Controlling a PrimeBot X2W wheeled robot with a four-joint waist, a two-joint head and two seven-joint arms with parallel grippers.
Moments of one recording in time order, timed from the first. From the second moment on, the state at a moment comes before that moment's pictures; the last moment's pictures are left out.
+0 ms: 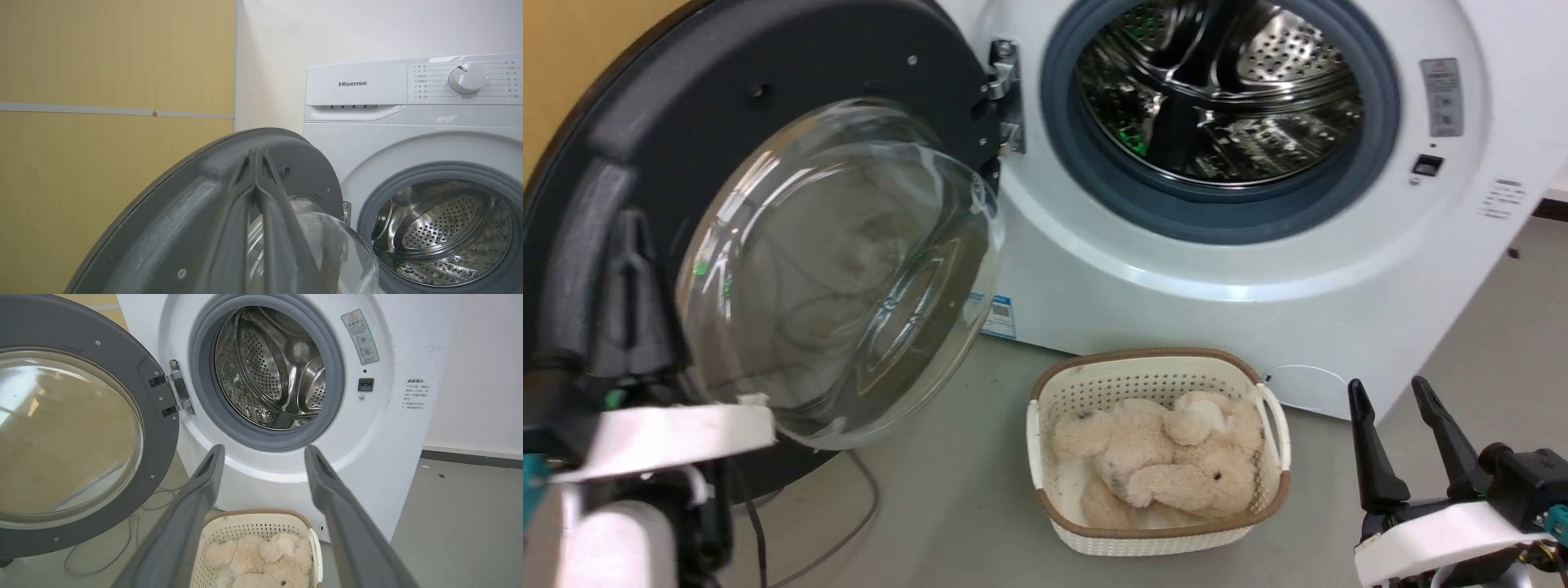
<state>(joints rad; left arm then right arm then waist) -0.17 0.14 0.10 -0.27 -0.12 0.07 -0.10 0.00 -0.06 -0.06 0.01 0.19 0.13 -0.10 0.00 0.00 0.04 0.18</state>
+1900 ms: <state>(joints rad) -0.44 0.38 0.29 0.22 -1.16 -0.11 0.83 -0.01 -0.05 -0.12 0.12 0.35 0.13 -0.22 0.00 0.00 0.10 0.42</state>
